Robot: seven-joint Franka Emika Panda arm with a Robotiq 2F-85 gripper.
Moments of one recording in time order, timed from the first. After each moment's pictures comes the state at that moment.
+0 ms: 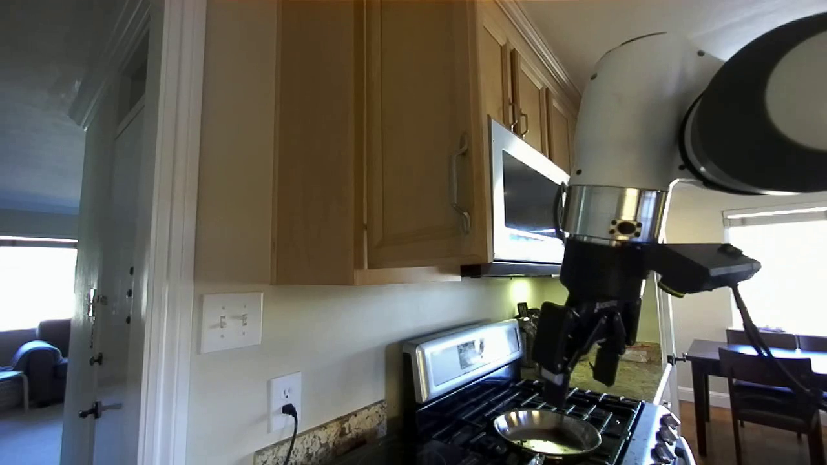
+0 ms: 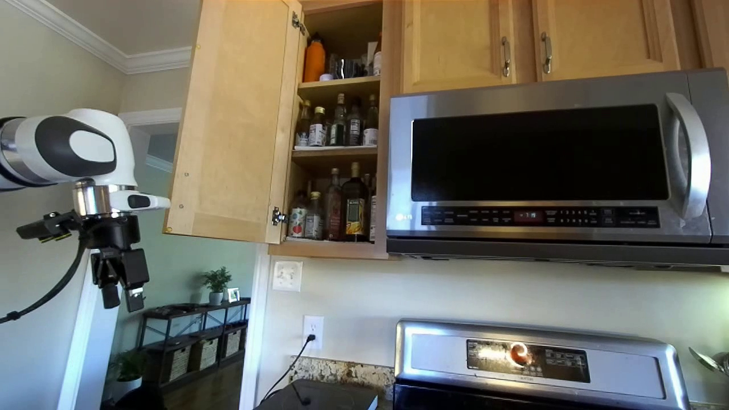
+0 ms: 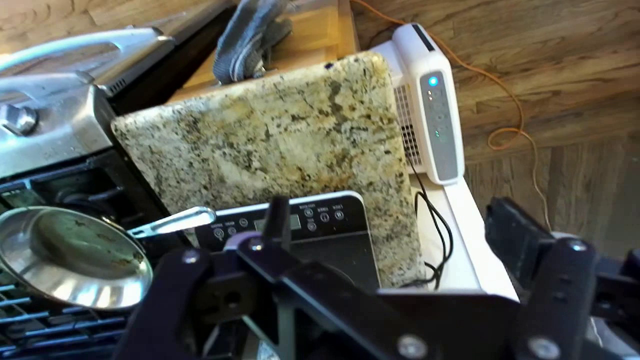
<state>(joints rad) 0.16 -0.81 0.43 -2.55 0.15 2.01 0.52</state>
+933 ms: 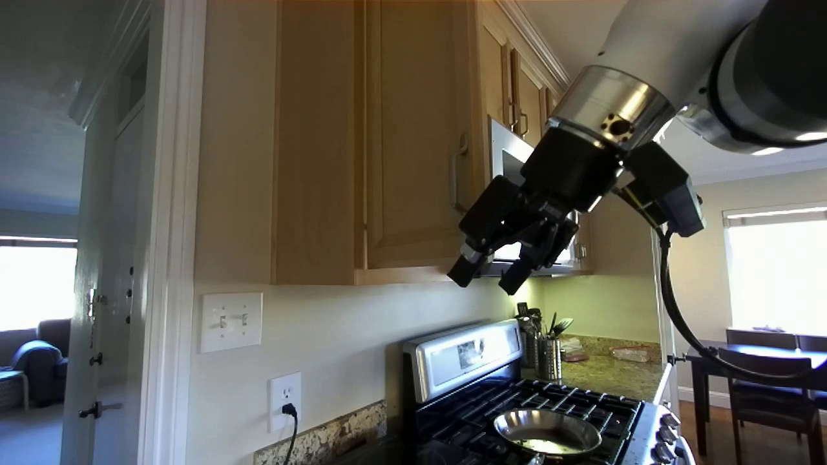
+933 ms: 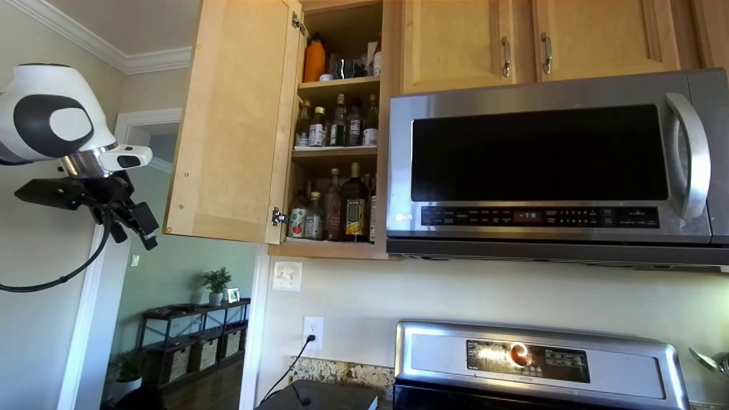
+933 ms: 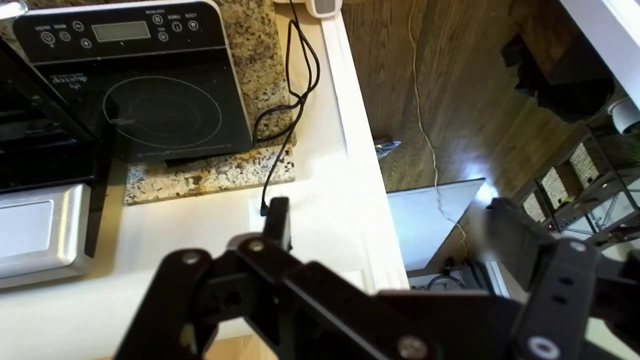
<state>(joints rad) 0.23 -0.83 0.43 -2.48 0.16 2.40 0.47</state>
